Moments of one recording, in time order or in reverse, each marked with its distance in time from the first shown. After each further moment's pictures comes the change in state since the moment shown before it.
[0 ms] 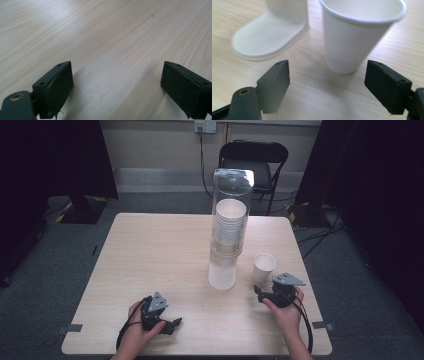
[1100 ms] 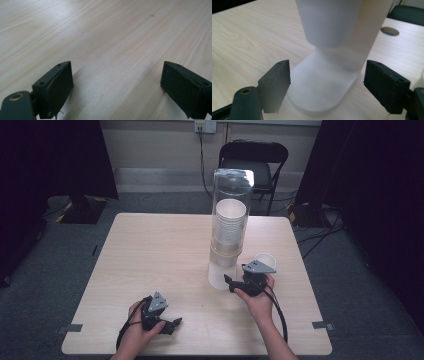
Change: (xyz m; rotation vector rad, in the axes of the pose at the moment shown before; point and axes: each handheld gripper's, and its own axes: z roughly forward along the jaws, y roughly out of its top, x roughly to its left) left arm 0.000 0.000 0.000 0.002 -0.003 0.001; right arm 0.066 0.058 0.034 -0.089 0.138 -0.047
